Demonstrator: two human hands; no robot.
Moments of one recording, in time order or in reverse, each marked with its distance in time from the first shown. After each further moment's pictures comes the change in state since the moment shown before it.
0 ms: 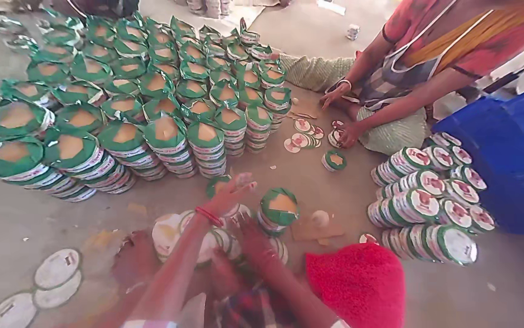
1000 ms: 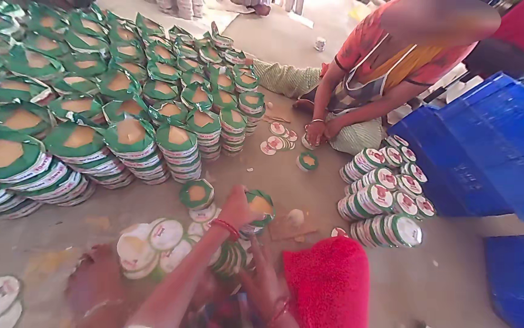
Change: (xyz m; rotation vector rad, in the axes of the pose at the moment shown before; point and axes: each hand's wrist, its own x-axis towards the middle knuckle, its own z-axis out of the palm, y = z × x) left_hand 0.015 0.027 0.082 0.397 0.028 -0.150; right_hand -0.110 -0.013 -0.019 0.711 0.405 0.344
